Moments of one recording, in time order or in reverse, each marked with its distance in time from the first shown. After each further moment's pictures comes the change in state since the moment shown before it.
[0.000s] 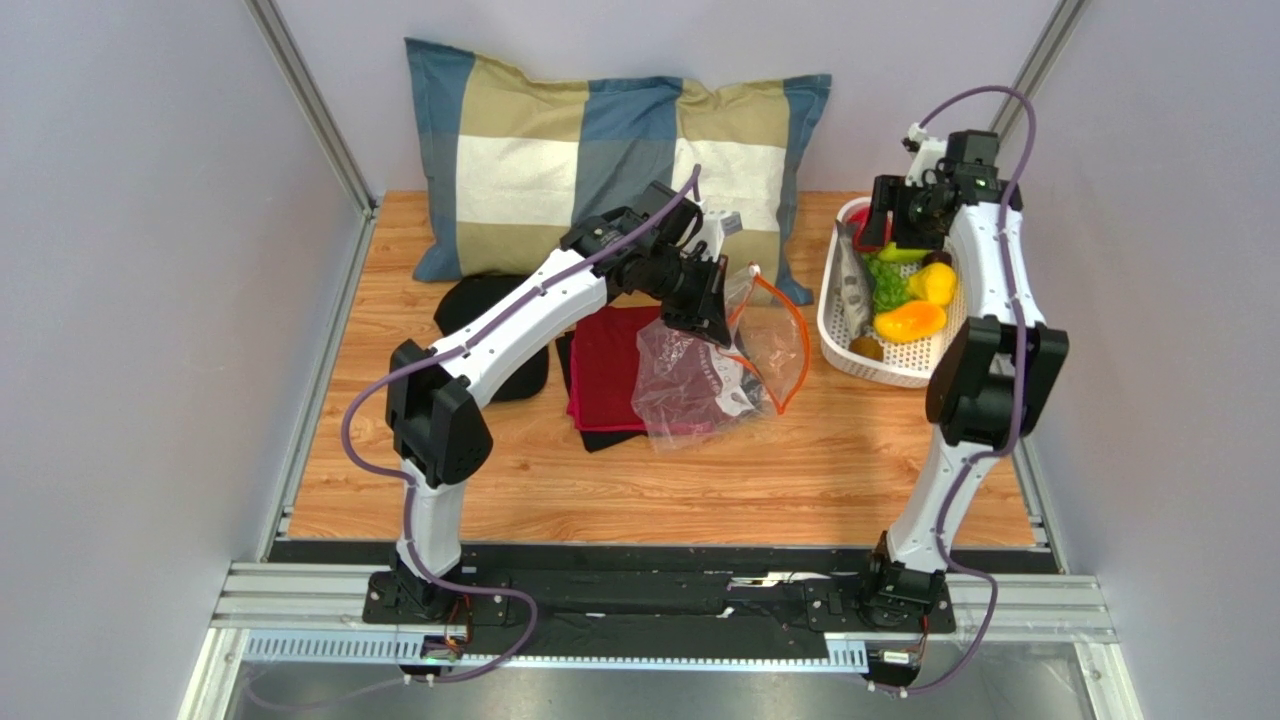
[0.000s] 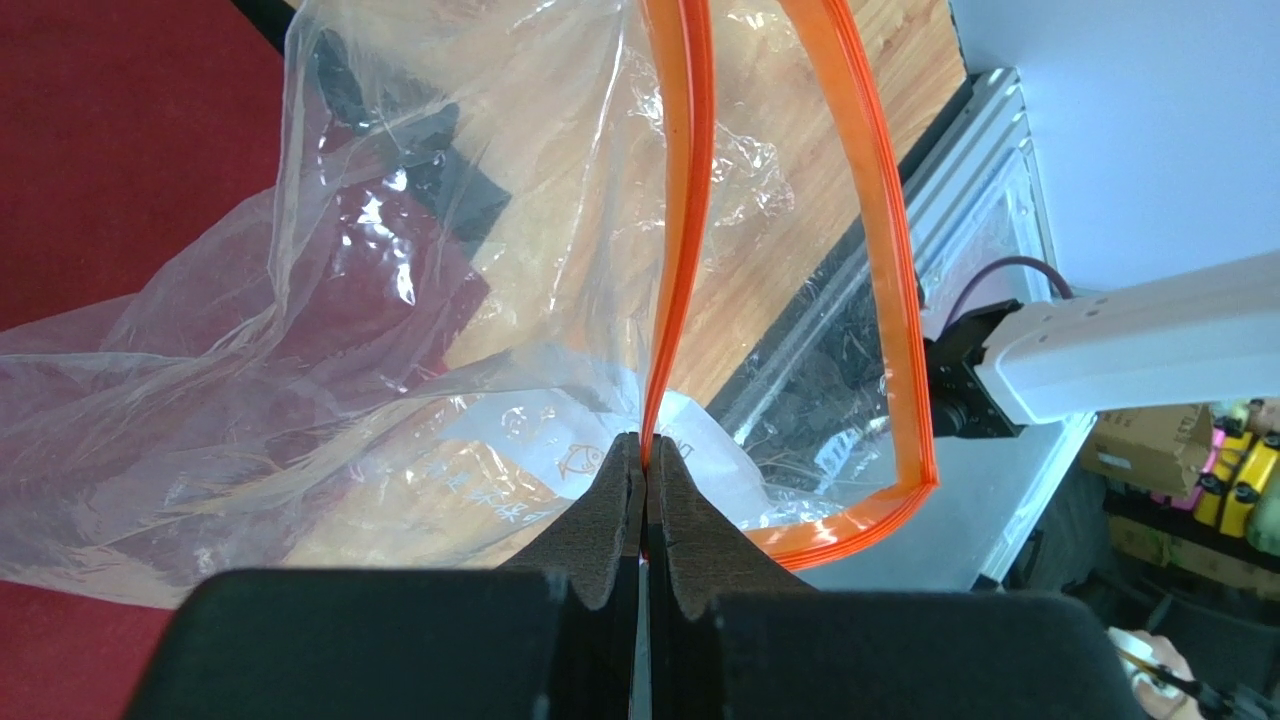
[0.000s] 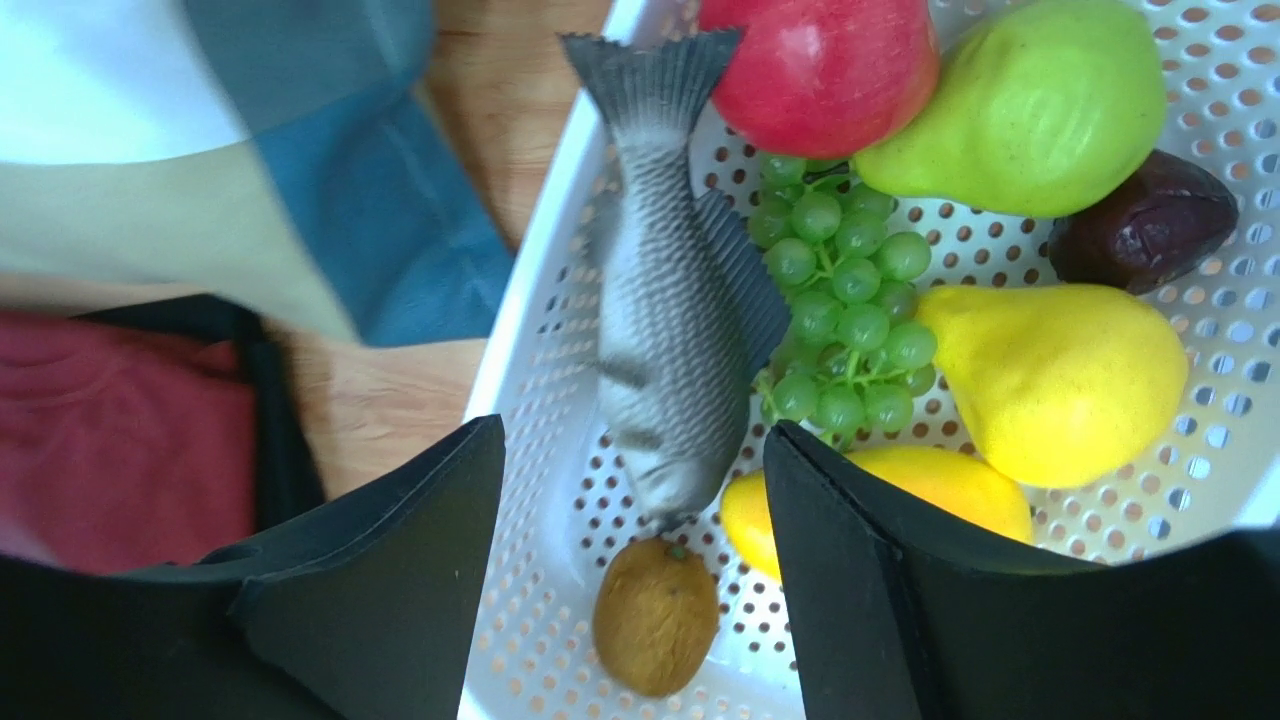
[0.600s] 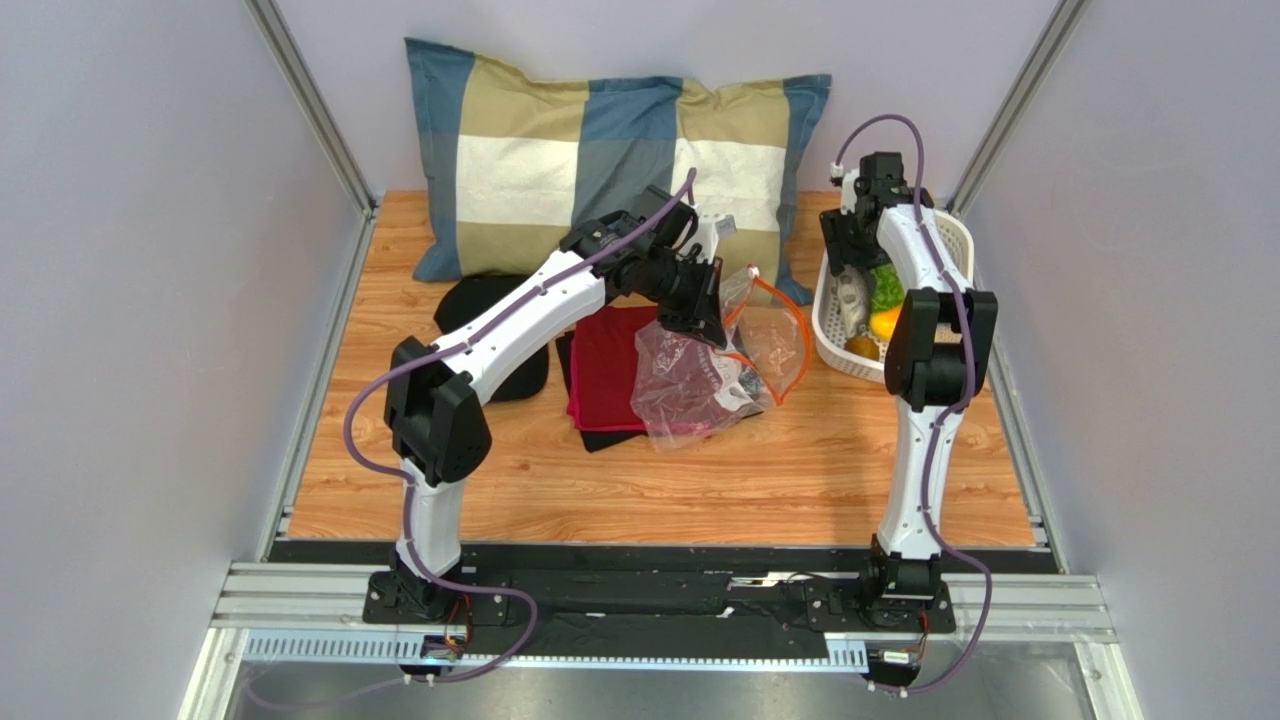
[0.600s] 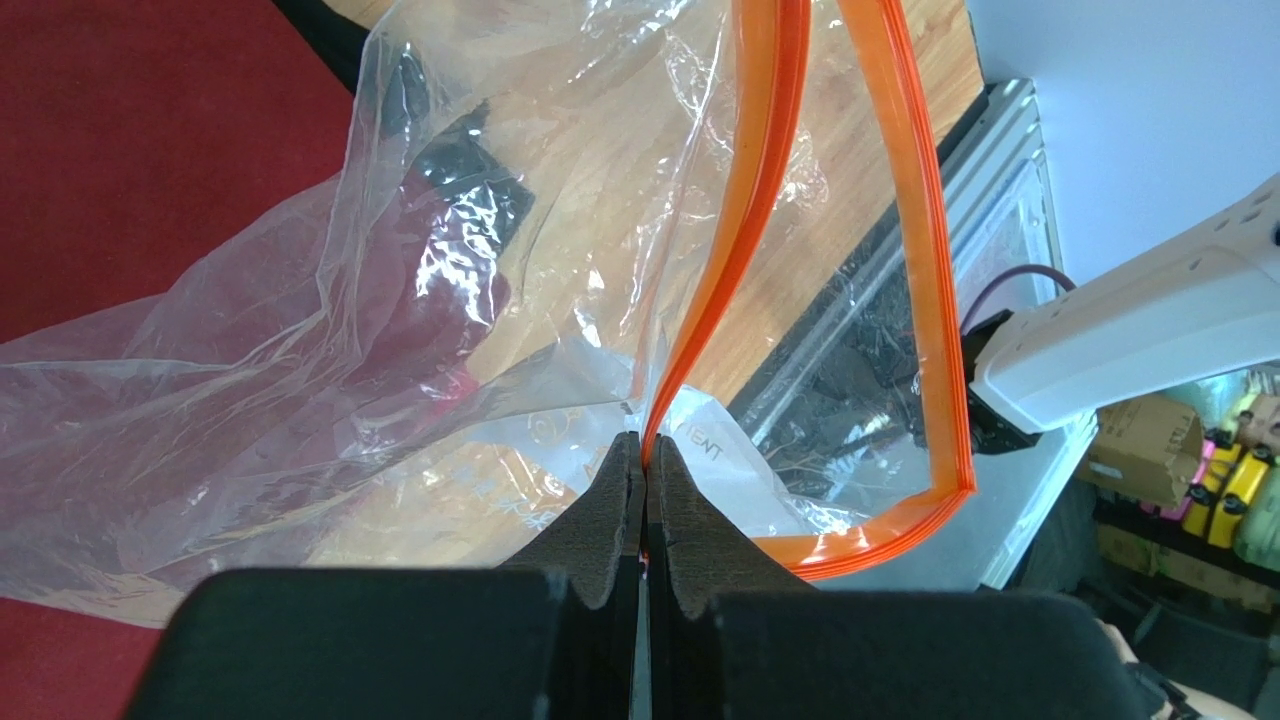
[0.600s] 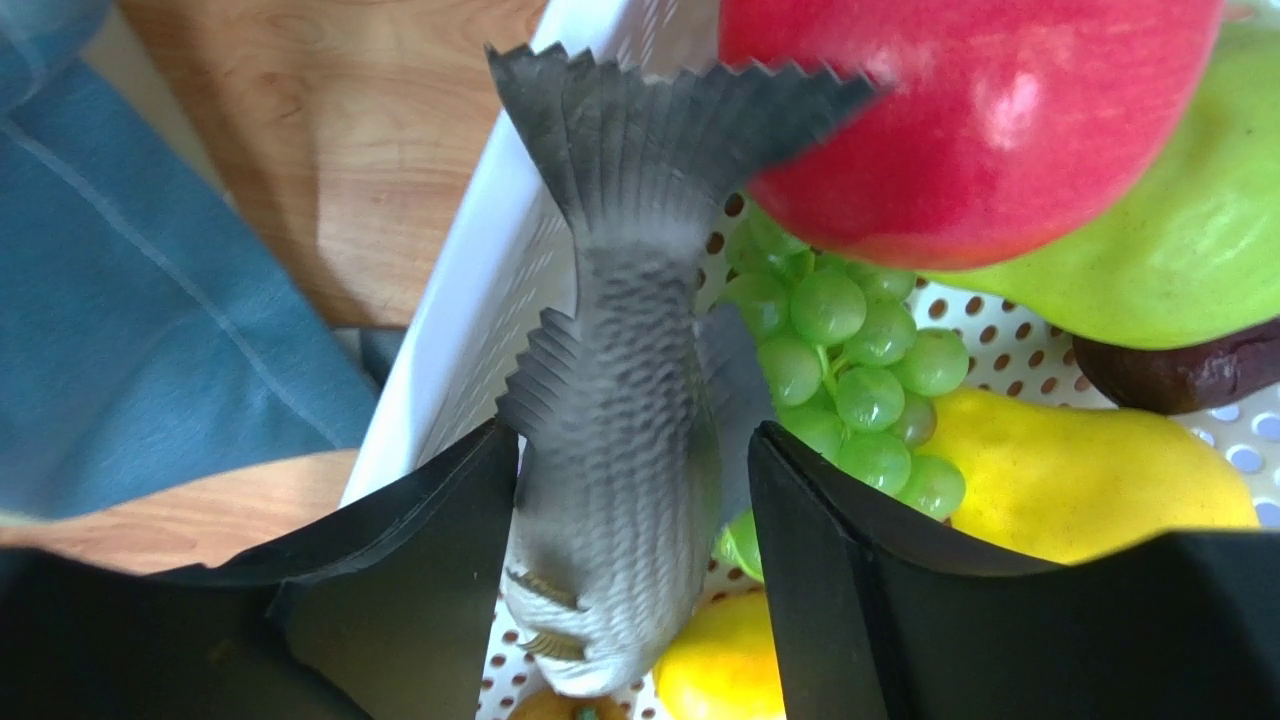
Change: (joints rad) left arm 0.016 0.000 -0.047 0.036 0.003 -0.005; right arm 0.153 0.298 0.133 0.011 0.363 -0.119
